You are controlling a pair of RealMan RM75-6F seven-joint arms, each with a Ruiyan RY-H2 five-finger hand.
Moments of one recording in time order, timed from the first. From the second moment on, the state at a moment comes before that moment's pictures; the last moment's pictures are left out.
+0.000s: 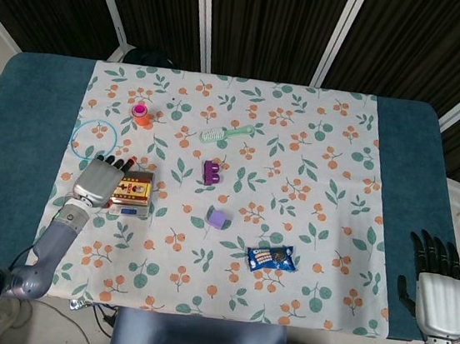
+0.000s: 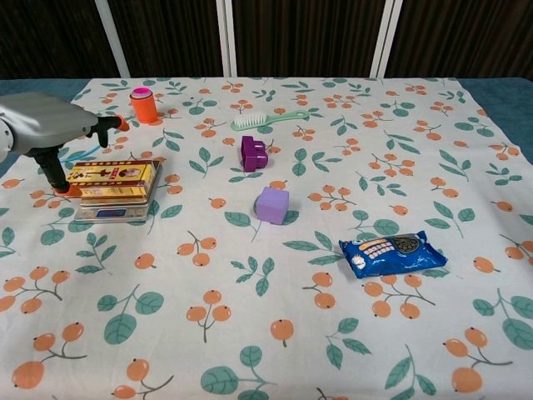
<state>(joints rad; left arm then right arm) -0.77 -1.43 -0.09 -1.51 0.80 0.98 0.85 0.05 -1.20 0.10 -1.71 -1.46 1.54 -0.29</state>
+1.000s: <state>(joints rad) -0.41 -1.16 0.11 -1.73 1.43 1.52 0.29 0.05 -1.19 0.09 -1.71 -1.49 1.56 -0.28</state>
